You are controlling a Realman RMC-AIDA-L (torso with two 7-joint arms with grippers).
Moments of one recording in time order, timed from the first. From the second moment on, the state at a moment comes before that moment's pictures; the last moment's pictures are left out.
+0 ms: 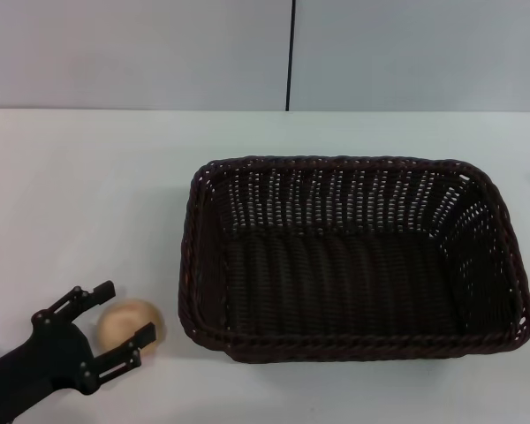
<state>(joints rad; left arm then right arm) -0.17 -2.07 0.29 0.22 2.08 1.59 -0.65 0.06 2.08 -1.06 -0.60 -0.66 -1.68 1.02</state>
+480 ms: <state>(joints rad) -0.13 -2.06 0.28 0.27 2.07 1.57 -0.64 0.07 2.07 -1.01 -0.51 -0.66 -1.68 1.02</state>
